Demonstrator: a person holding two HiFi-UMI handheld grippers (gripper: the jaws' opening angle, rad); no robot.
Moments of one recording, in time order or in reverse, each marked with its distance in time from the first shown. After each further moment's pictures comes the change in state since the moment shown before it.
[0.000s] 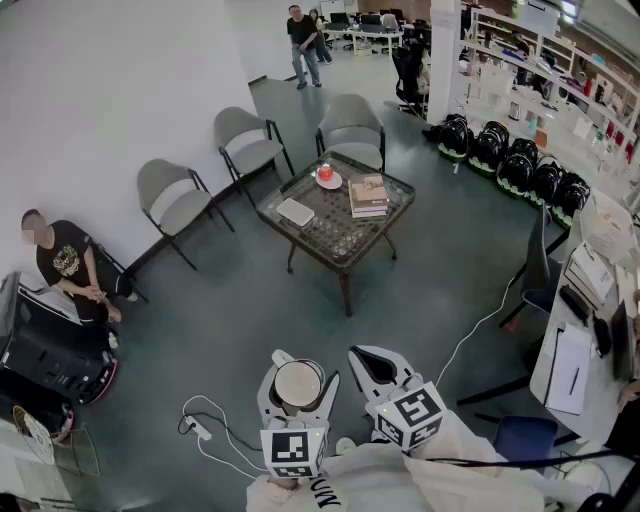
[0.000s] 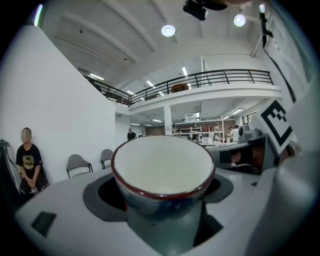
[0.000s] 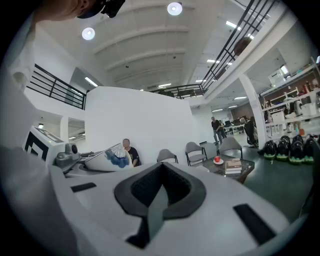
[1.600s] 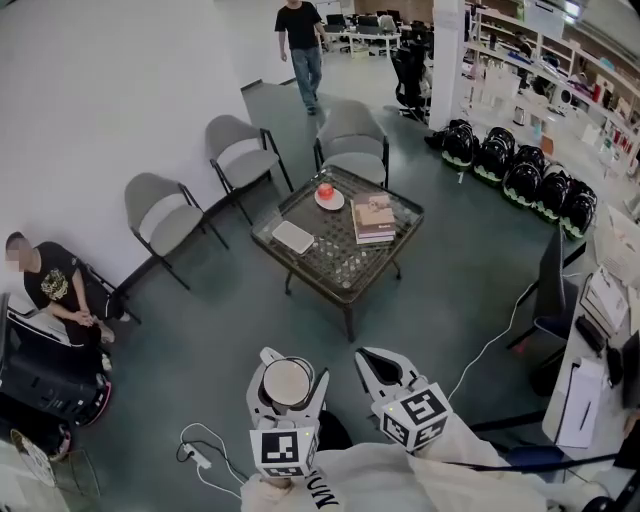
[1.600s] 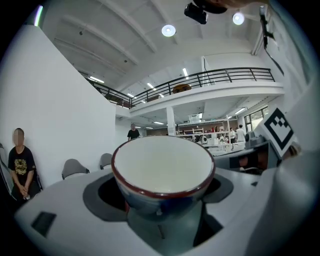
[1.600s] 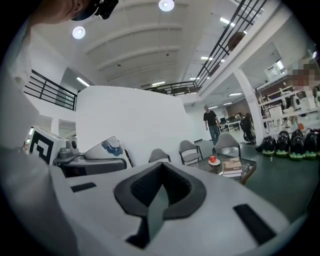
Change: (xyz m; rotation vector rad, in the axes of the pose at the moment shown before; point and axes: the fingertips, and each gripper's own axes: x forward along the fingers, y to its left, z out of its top) left arm 0.156 0.080 0.013 0.020 -0.040 0.012; right arm 0.124 -0.119 0.001 0.043 0.018 -0.052
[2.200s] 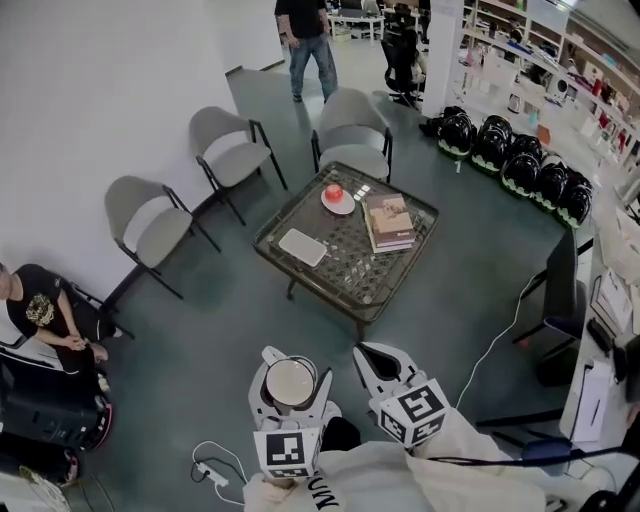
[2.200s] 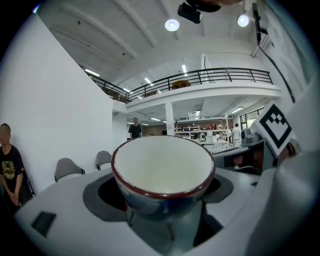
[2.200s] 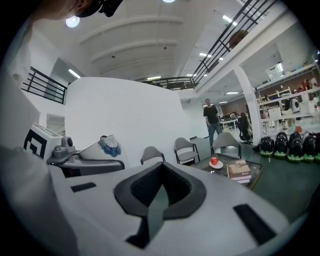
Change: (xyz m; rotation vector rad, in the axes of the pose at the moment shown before) left arm 0.102 0.130 -0.001 0.002 0.038 -0.072; right arm 0.168 -0.006 0.015 -0.009 0.046 -0.079
